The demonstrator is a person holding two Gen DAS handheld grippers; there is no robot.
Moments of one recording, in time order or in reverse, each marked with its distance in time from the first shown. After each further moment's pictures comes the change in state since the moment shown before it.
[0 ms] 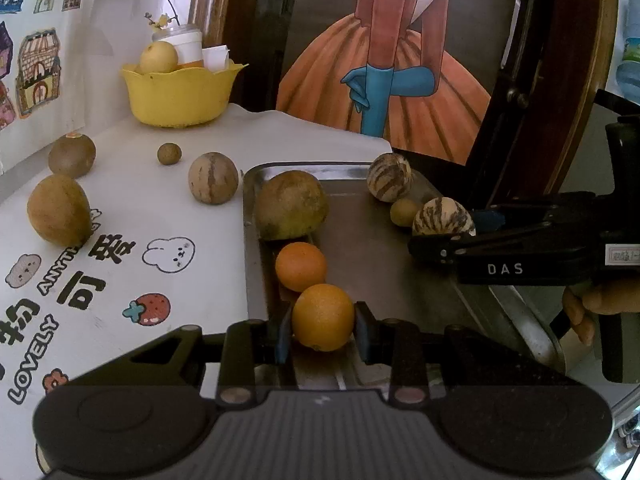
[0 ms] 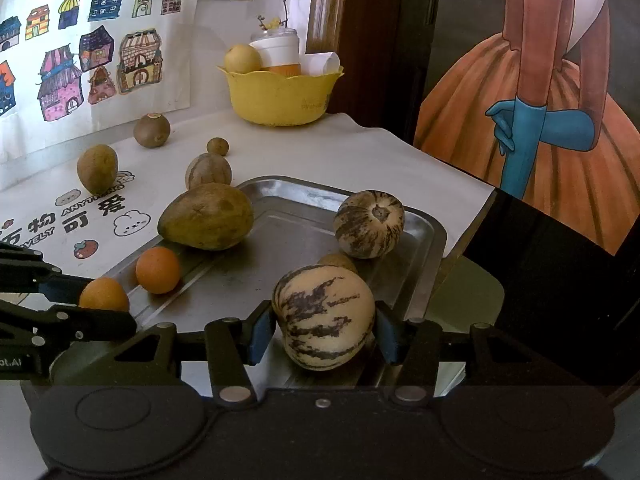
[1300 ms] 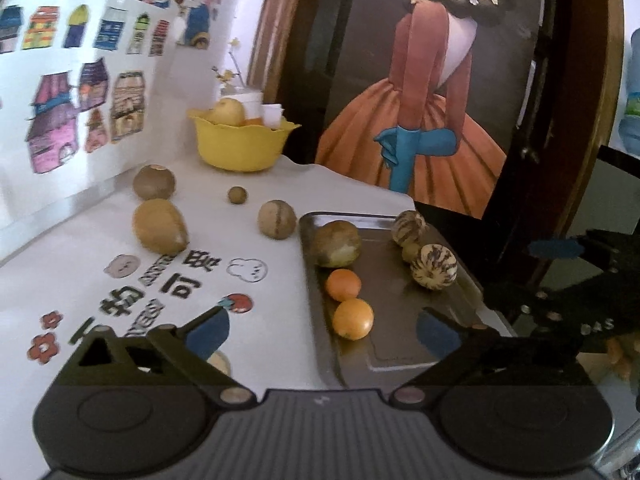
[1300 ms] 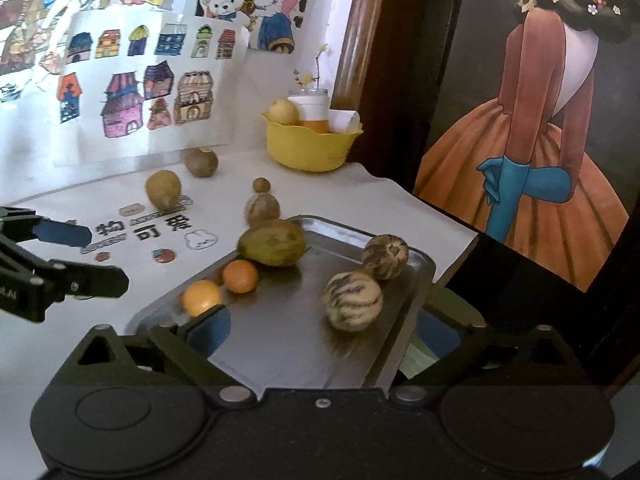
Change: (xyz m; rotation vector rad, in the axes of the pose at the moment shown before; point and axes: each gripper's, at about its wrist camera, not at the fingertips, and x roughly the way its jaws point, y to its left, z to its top) left arm -0.100 0.013 -0.021 -0.082 -0.158 0.085; right arm -0.111 0.048 -0.014 -0.084 -0.117 -0.034
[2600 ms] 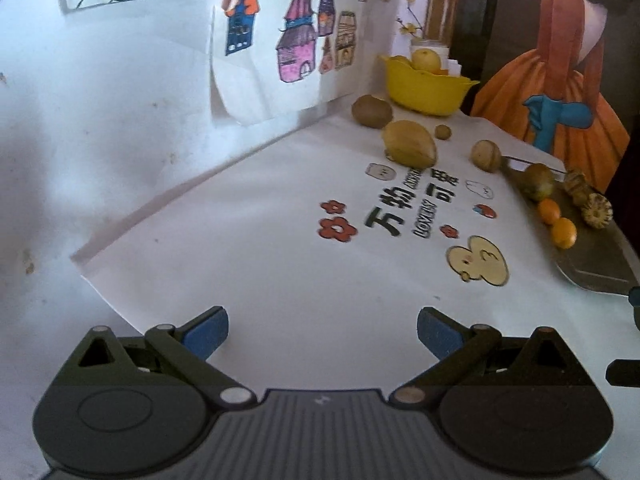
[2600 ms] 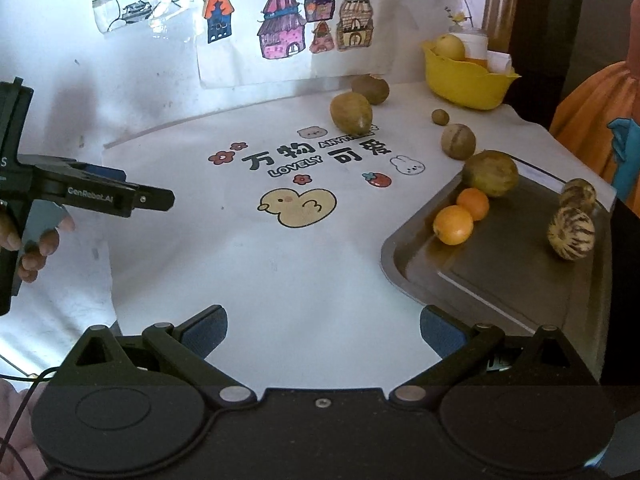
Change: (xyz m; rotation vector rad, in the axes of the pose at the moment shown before) left arm -0.085 0.143 -0.046 -0.114 0.163 0.342; right arm -0.005 0.144 -0.011 -0.052 0.213 0.298
